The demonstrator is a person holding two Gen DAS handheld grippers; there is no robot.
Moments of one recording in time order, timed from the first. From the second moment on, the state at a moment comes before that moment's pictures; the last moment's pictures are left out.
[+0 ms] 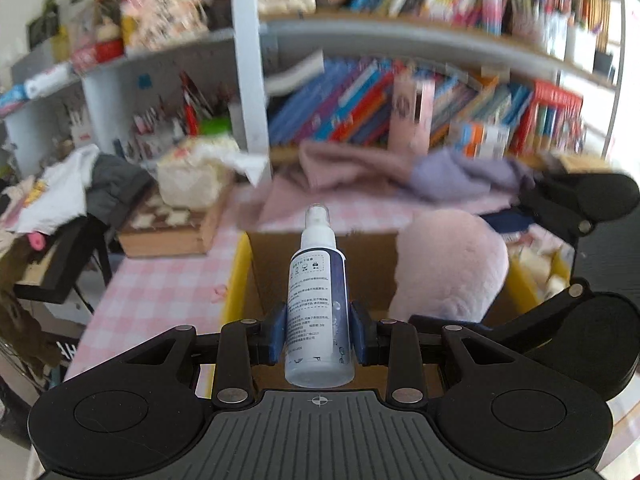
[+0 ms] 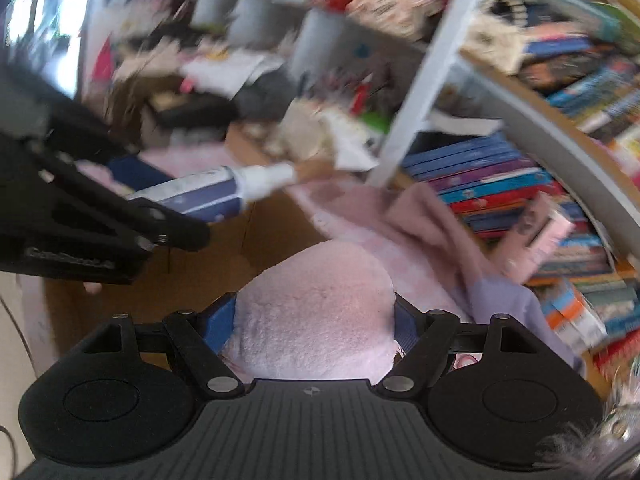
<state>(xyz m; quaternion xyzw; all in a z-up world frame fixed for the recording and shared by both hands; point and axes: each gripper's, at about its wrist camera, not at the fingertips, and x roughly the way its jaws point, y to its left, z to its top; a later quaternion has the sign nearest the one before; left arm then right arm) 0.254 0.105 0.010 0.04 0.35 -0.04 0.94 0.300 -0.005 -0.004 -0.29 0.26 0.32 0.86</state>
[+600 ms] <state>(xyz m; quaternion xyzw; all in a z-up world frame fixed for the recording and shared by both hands) 0.299 0.086 -0.031 0.11 0.45 -0.05 0.89 0.330 0.019 -0.046 -0.37 0.34 0.35 0.79</state>
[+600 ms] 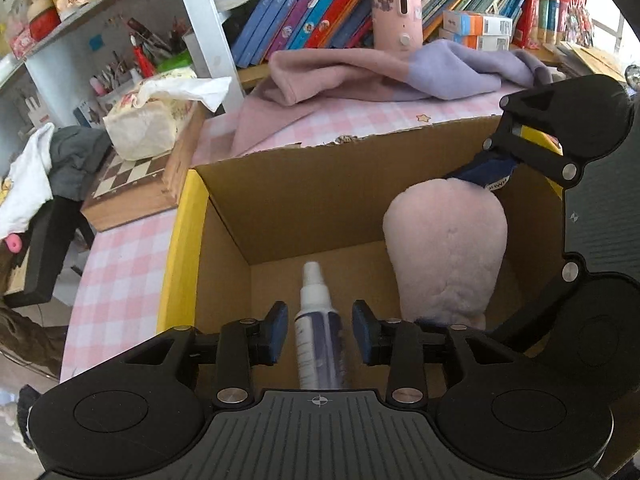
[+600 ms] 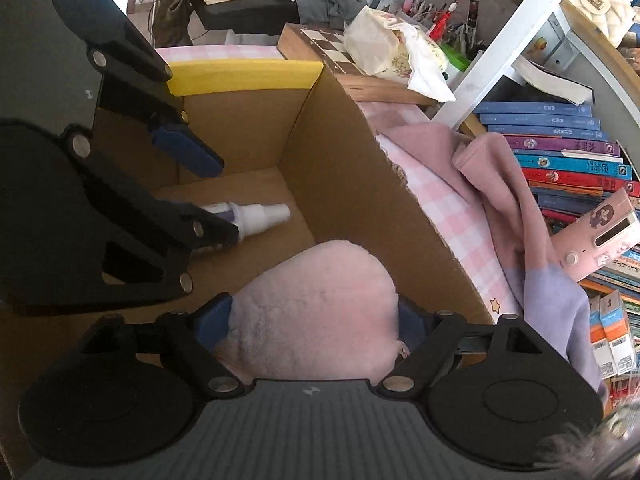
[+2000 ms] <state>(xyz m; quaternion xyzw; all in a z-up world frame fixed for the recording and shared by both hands) 0.087 0.083 0.052 0.01 0.29 0.00 0.96 0.144 -0.089 0.042 -0.19 0.19 0.20 0.94</state>
